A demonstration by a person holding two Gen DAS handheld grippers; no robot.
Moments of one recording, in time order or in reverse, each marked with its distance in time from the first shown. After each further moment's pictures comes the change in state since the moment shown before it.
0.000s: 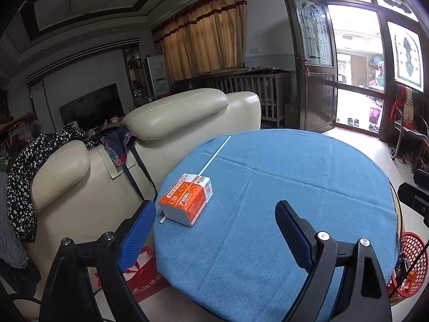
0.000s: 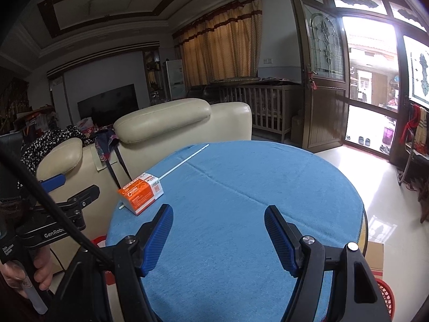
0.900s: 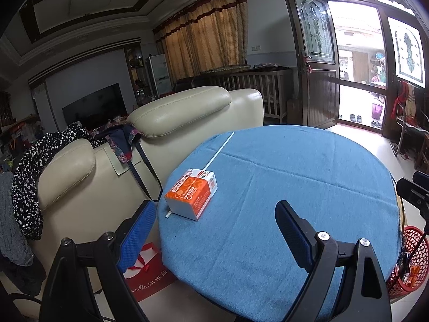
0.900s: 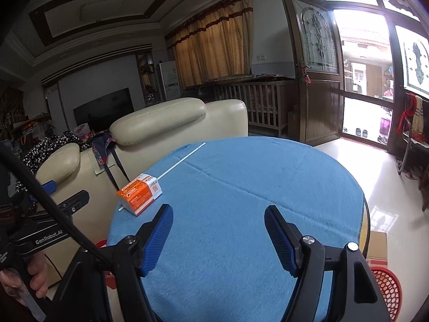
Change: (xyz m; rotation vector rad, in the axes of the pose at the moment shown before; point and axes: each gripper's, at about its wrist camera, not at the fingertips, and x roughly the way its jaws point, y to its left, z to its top) left arm -0.011 0.002 -0.008 0.013 0.012 0.017; right arm 0.003 -0.009 -0.014 0.071 0.009 -0.020
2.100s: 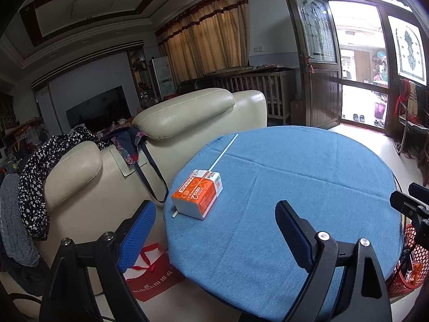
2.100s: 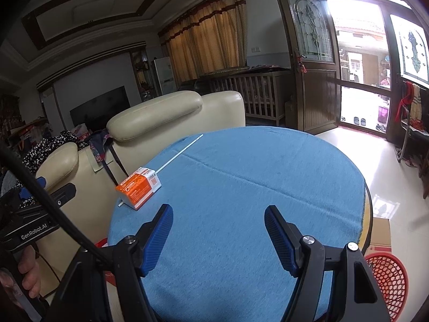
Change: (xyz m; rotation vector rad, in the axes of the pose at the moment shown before) left arm -0.010 0.005 -0.004 0.010 -0.010 0.024; right arm 0.002 -0.002 -0.015 0.032 0.035 0.005
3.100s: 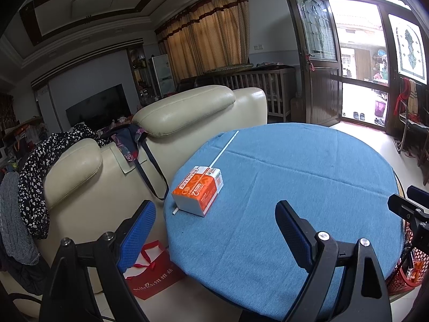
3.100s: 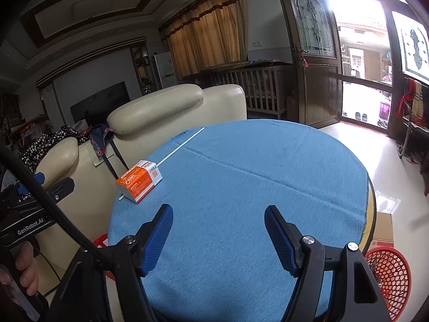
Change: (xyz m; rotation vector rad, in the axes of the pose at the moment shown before) left arm 0.002 0.002 -0.005 0.002 0.012 -0.001; right arm 0.007 0.005 -0.008 0.005 0.024 0.003
